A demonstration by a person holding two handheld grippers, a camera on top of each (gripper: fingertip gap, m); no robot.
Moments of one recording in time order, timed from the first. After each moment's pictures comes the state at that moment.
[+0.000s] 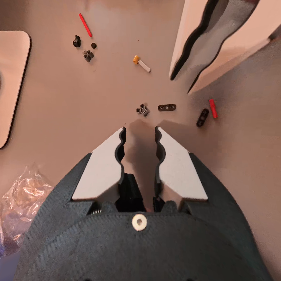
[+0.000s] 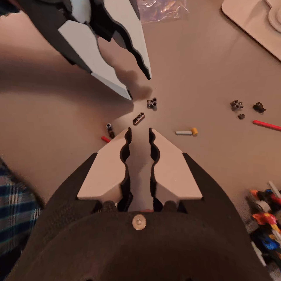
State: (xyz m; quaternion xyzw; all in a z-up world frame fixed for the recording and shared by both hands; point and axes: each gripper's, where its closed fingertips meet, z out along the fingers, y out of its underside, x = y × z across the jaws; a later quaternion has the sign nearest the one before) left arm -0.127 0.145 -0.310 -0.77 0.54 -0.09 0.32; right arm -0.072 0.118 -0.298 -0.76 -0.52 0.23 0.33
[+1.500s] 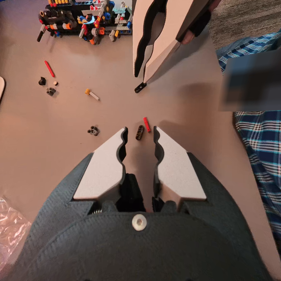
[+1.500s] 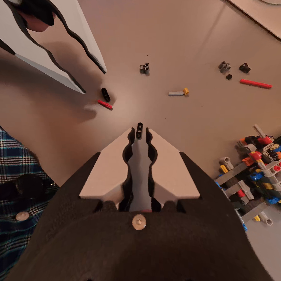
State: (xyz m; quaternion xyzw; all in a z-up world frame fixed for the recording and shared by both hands) left arm -0.083 0.073 -0.293 -0.73 0.57 -0.15 0.35; right arm -0.014 0.102 -0.304 -0.77 -0.50 0.21 0.34
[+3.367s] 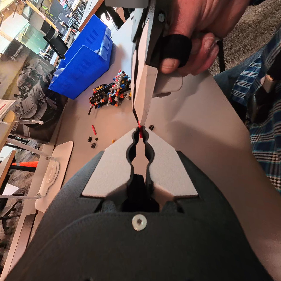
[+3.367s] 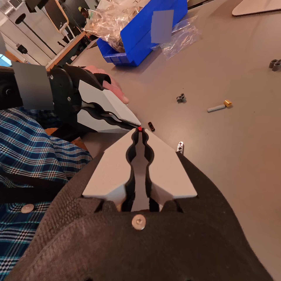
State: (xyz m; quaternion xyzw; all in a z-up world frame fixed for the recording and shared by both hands) left arm -0.033 0.072 -0.260 -0.58 0.62 -0.05 0.53; right arm -0.038 0.071 -0.258 -0.73 -0.36 0.49 0.31
